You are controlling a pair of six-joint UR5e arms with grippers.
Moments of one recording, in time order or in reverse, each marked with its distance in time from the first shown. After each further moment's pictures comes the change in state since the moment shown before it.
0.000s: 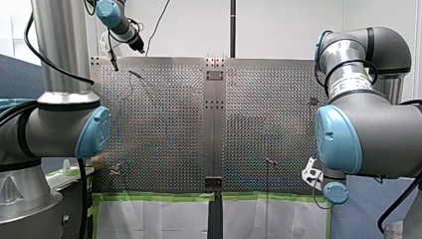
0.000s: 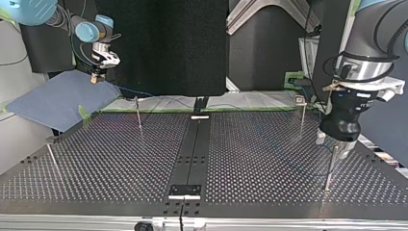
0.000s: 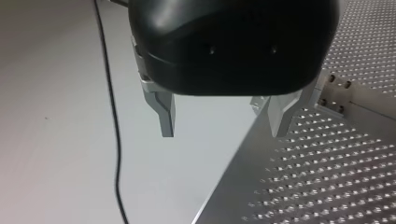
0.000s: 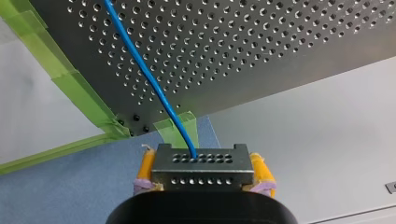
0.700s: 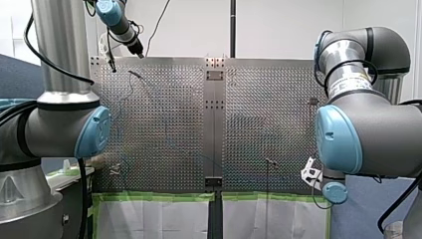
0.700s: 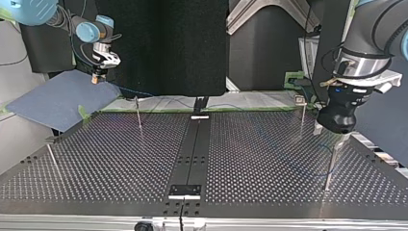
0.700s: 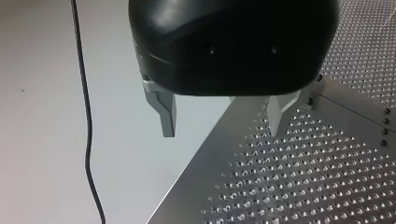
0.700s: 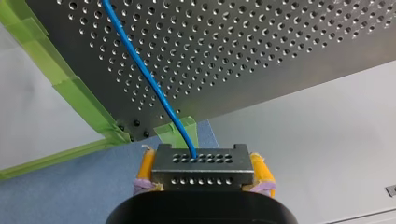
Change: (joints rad) left arm -0.006 -0.006 0.002 -0.089 -0.029 0.010; right arm 0.006 0.000 -0.001 -0.005 -0.003 0.007
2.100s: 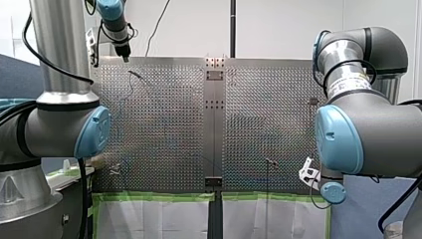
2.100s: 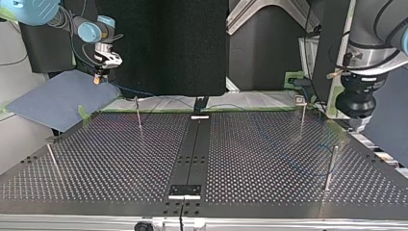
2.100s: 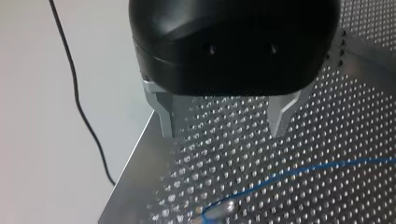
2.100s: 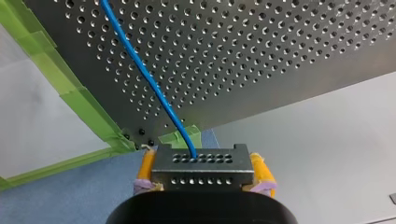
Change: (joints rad) left arm -0.007 0.014 -0.001 -0.143 -0.253 0.168; right arm 0.015 0.000 0.000 0.001 -0.004 0.004
